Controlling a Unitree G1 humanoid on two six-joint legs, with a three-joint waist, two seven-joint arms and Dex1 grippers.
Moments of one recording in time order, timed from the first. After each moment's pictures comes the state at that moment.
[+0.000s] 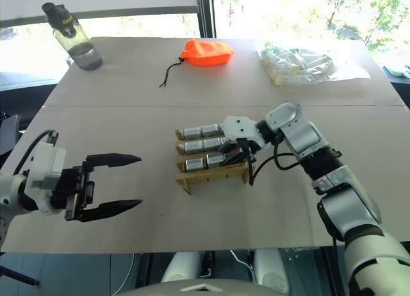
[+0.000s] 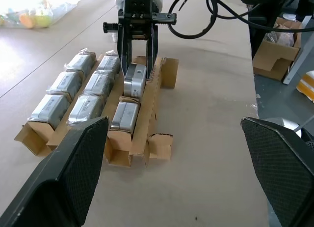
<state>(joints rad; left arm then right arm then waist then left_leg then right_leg) 0.18 0.93 0.50 -0.50 -0.75 0.39 -1.31 -0.91 -0.45 0.45 0.37 0.13 0.12 1.52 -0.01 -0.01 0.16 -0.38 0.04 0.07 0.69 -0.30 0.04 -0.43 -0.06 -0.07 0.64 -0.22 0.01</state>
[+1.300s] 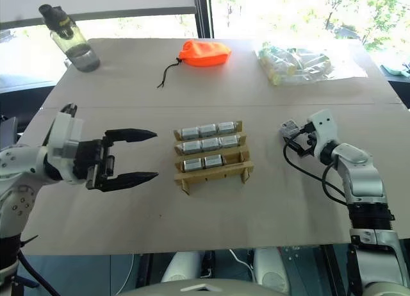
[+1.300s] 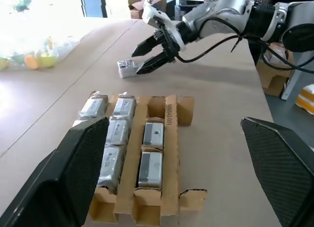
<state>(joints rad) -0.12 0.91 0.30 -0.38 -0.75 0.42 -1.24 -0.40 -0.52 -0.12 0.19 0.18 0.44 0.65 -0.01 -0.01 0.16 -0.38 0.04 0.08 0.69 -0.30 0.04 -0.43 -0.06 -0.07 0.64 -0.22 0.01</state>
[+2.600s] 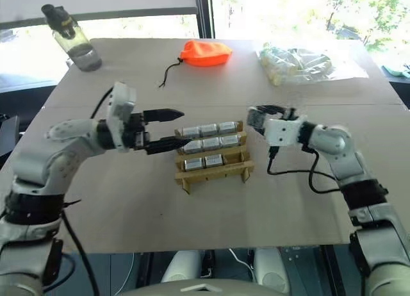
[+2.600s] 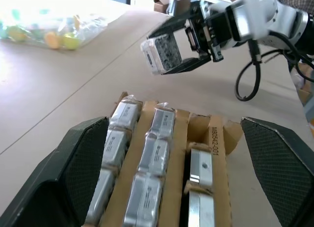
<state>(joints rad) -0.58 0.73 -0.03 -0.12 -0.63 0.65 -1.05 -0.65 -0.65 0.22 0.33 -0.26 -0.71 0.71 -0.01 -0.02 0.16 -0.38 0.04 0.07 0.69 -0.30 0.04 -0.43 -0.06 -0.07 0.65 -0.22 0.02</state>
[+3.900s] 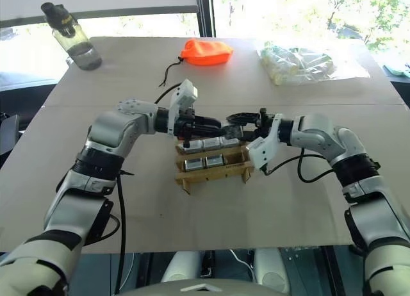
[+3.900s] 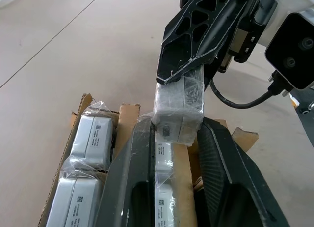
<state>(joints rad) -0.87 0.51 -0.23 0.25 -0.38 0.66 -1.24 -0.80 -0.64 0.36 0.45 -0.55 -1.00 0.52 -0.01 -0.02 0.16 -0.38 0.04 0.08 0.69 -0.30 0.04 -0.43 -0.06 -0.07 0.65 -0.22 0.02</state>
